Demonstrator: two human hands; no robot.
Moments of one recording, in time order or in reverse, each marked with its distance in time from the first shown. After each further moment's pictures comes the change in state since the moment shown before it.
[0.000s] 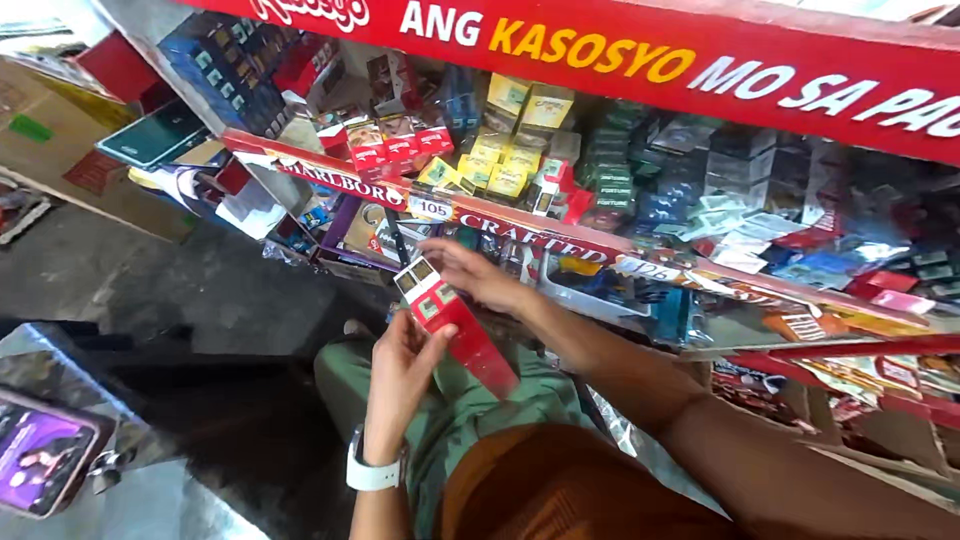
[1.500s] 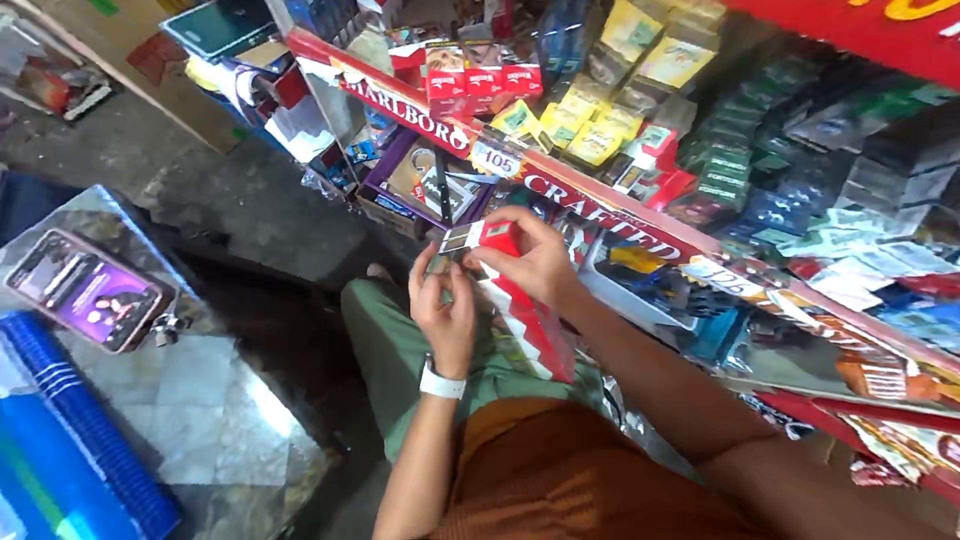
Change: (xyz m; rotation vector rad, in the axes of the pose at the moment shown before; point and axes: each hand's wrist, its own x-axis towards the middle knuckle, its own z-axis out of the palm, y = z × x) left_hand -0.003 -0.060 0.044 0.128 0.744 0.306; right_hand -0.011 0.002 0.033 -0.358 0.325 -0.192
